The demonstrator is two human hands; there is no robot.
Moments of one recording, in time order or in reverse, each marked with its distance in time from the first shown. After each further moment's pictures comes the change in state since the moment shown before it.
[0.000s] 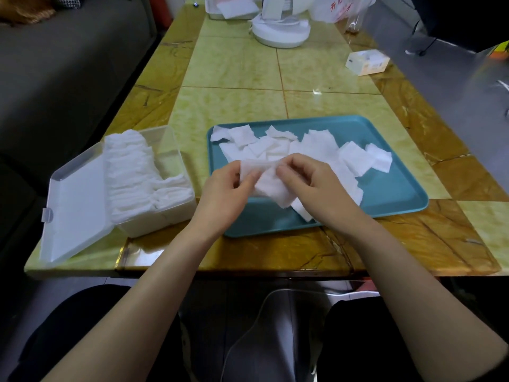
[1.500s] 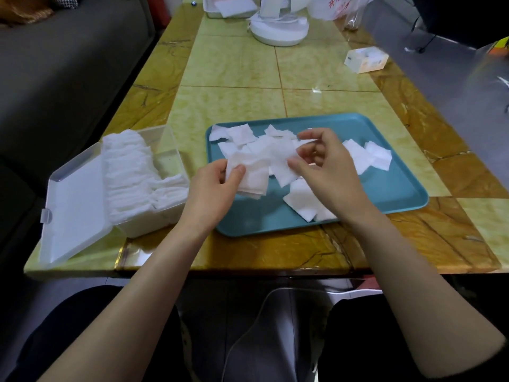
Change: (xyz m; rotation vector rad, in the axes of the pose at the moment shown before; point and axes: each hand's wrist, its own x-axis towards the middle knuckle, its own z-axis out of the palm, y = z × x) left_hand -0.003 0.009 -0.011 0.033 0.094 -0.092; right_hand 0.012 0.006 -0.010 0.021 0.275 0.071
